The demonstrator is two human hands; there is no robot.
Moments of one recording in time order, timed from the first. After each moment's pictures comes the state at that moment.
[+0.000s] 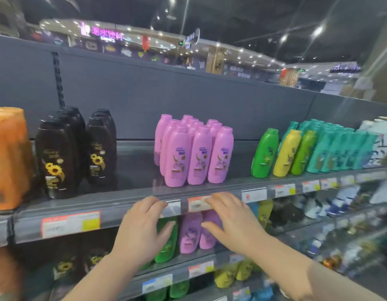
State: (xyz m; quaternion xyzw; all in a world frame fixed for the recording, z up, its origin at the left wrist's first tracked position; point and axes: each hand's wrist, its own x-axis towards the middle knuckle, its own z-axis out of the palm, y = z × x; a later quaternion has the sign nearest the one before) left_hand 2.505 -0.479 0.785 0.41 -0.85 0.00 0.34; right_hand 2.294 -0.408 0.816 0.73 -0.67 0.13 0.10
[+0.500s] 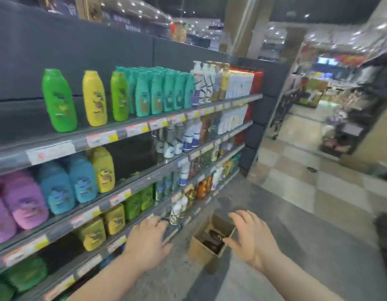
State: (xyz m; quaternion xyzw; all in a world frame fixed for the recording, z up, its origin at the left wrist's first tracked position) left_hand 2.150 -0.219 0.694 0.21 -0.97 -0.08 0.01; right_hand 2.002 -0.004 0.728 0.40 -0.92 0.02 0.01
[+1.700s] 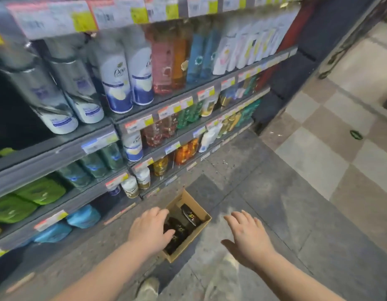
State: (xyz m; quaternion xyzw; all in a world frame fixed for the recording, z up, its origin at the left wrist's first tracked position) left_hand 1.620 -0.248 0.509 0.33 -0.89 -0.25 -0.17; right_hand 1.458 -0.068 0.552 0.45 -0.86 -0.11 -0.23
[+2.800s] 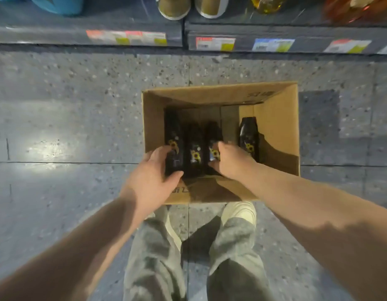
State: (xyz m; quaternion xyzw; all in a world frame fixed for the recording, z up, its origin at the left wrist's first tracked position) left_hand 1.582 -0.157 0.008 0.70 -0.58 -0.42 -0.05; right_hand 1.389 -0.188 -0.077 0.60 -0.63 -0.21 -0.45
